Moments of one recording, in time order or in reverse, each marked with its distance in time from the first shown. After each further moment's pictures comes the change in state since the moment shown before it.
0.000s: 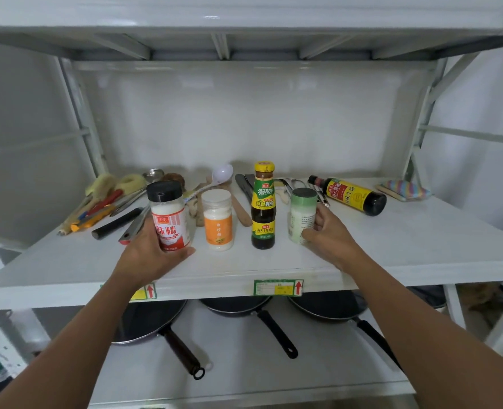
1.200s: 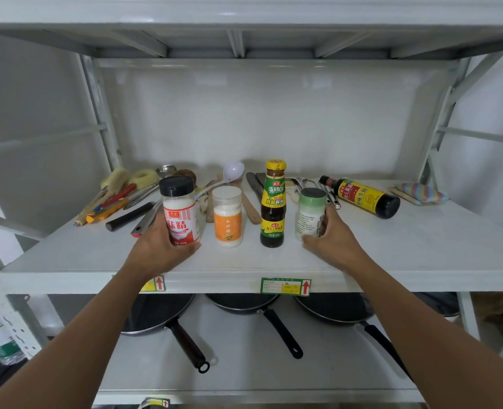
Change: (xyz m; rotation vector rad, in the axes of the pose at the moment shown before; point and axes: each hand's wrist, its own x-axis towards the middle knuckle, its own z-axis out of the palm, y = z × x) left_hand 0.004 -0.003 0.001 0.006 0.004 -0.036; right_hand -0.003 0.000 0.009 -0.265 0.040 -0.073
